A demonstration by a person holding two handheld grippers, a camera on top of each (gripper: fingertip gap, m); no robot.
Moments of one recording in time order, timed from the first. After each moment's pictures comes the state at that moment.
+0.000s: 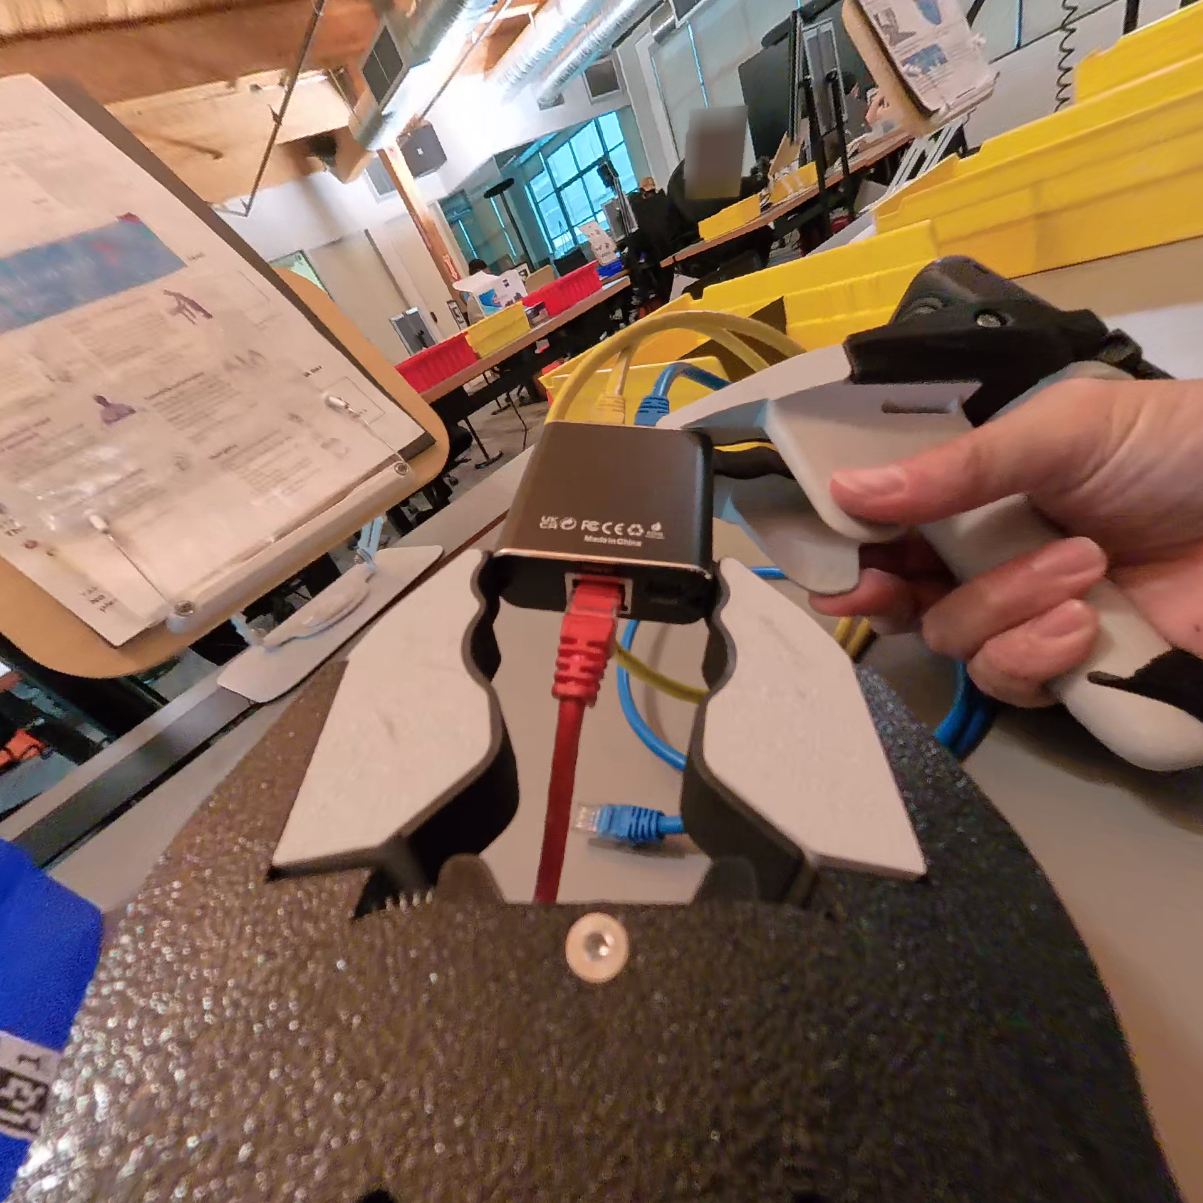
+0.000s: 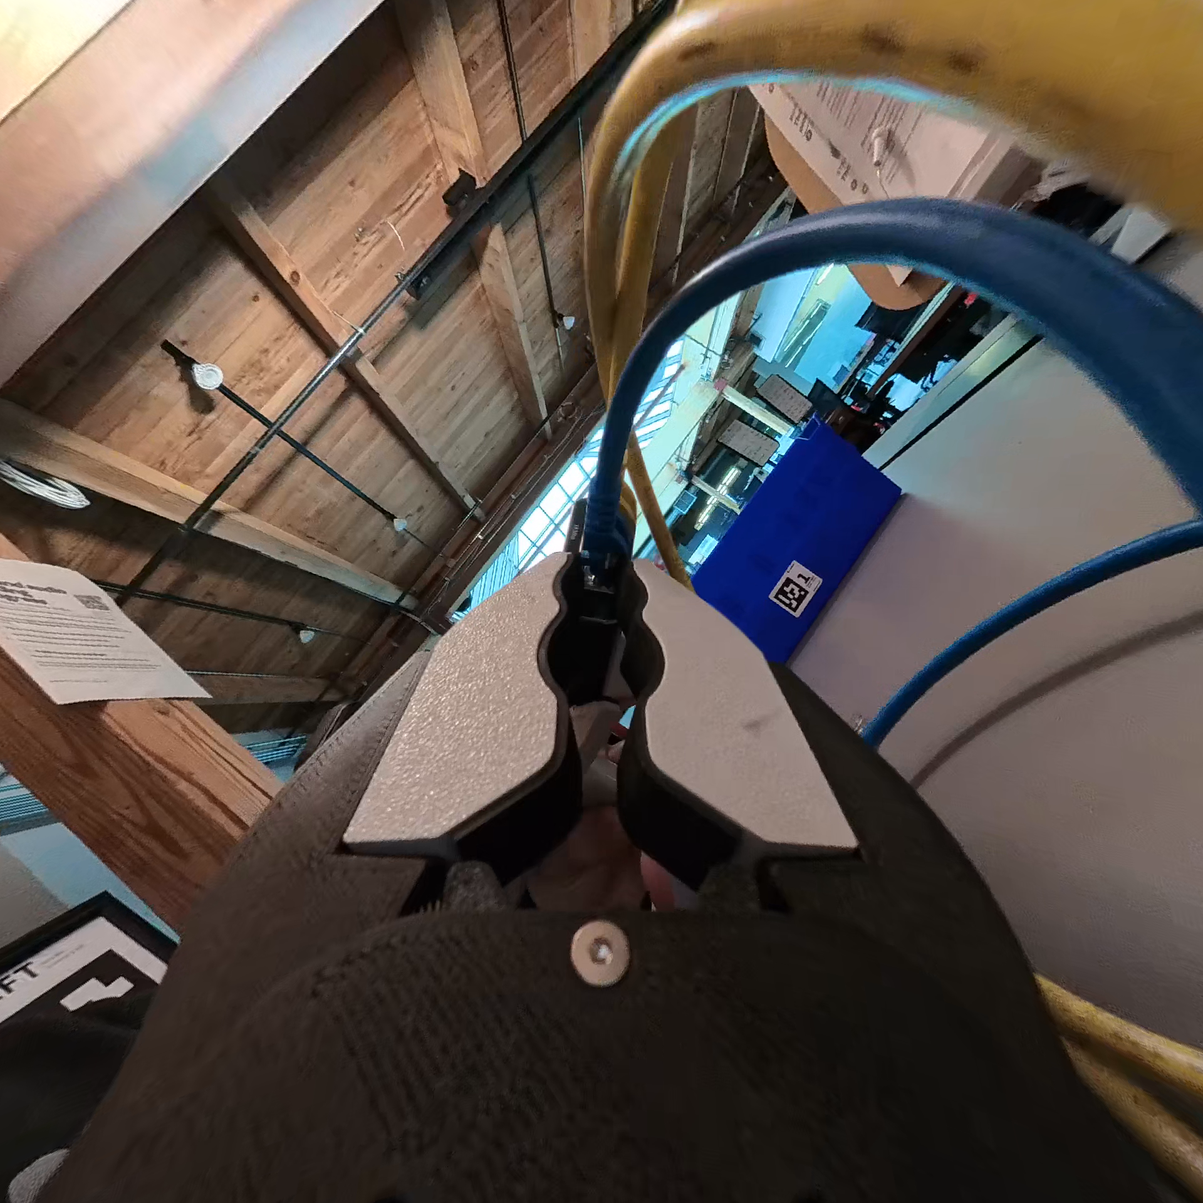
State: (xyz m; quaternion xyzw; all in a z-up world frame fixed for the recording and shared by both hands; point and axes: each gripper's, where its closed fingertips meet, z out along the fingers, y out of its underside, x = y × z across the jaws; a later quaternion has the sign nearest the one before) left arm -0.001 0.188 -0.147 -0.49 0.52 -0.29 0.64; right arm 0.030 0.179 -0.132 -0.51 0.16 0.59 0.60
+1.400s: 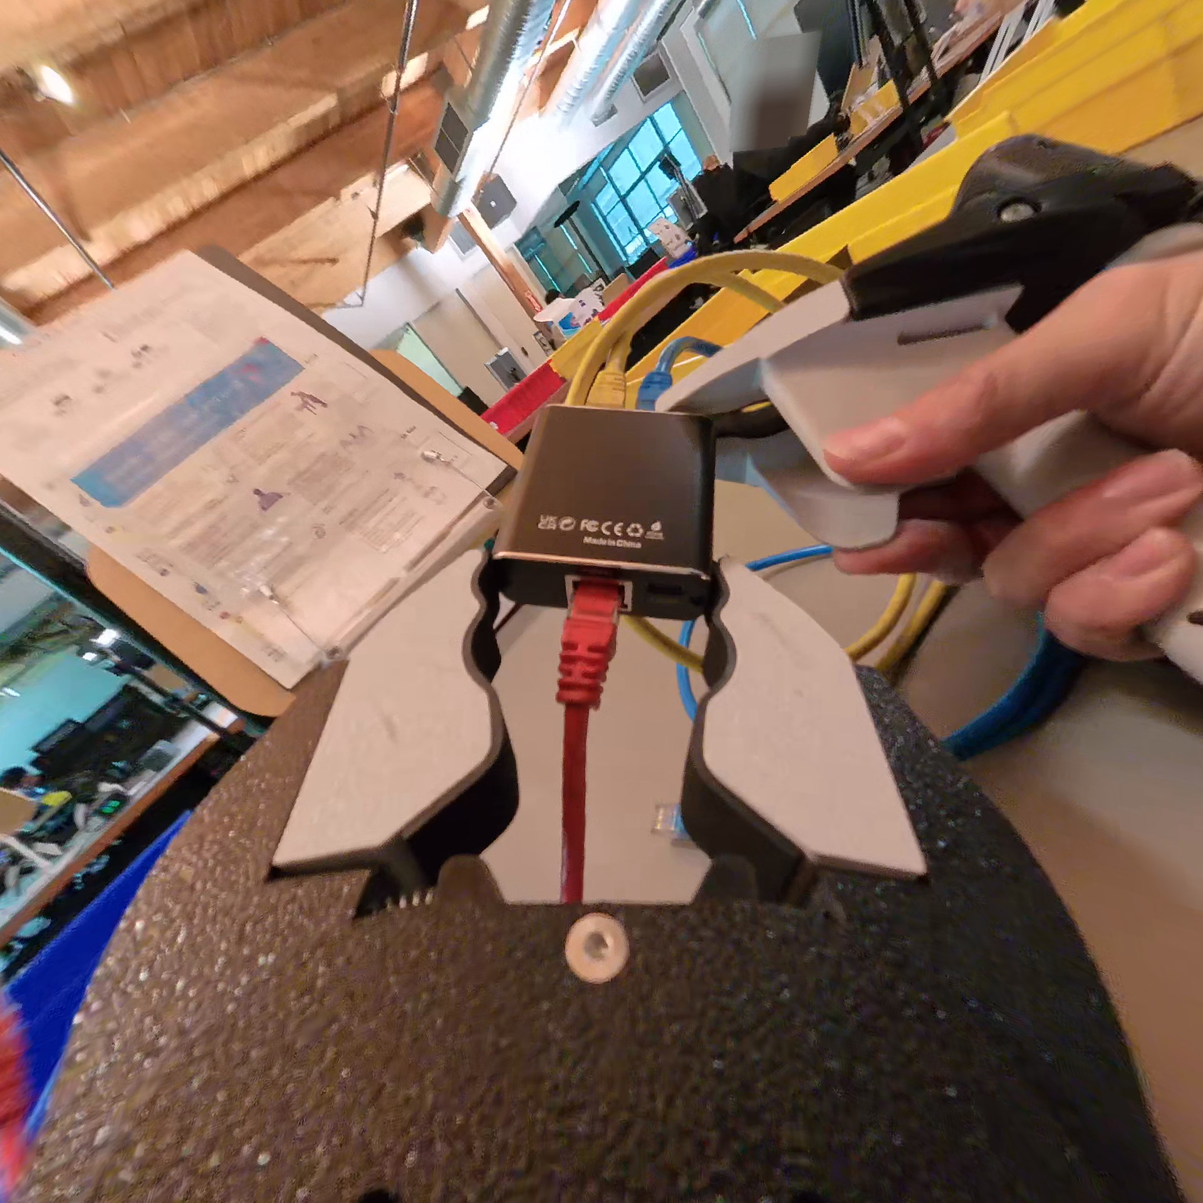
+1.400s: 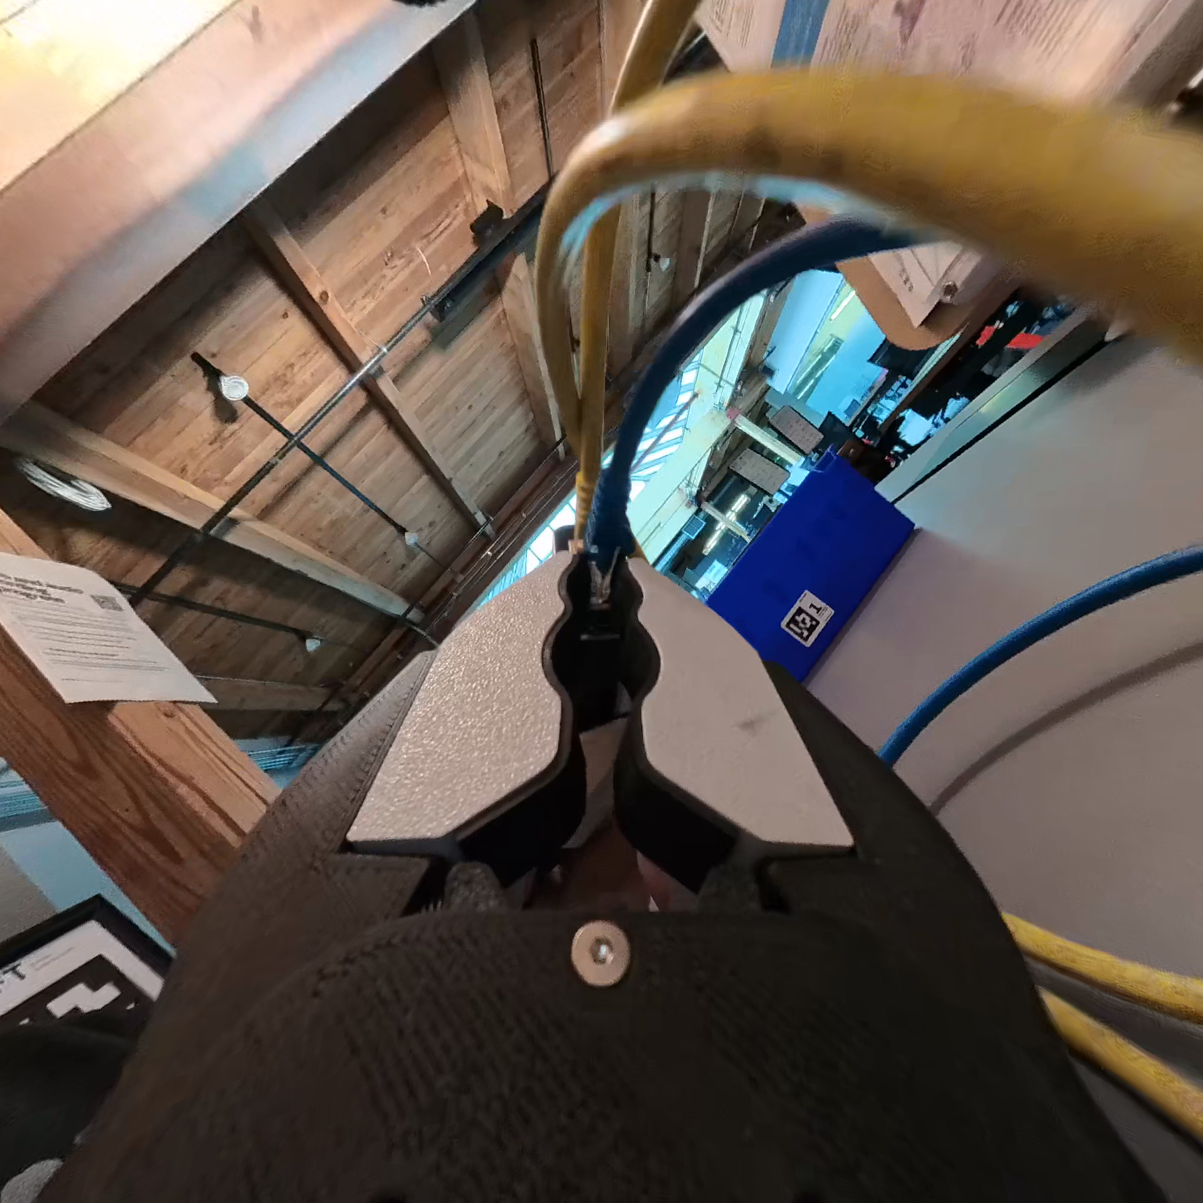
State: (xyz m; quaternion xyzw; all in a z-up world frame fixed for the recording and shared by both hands) left arm -0.005 0.189 -0.138 -0.43 0.54 -0.18 0.70; right arm 0.035 0.176 -0.122 -0.49 0.16 0.59 0.62
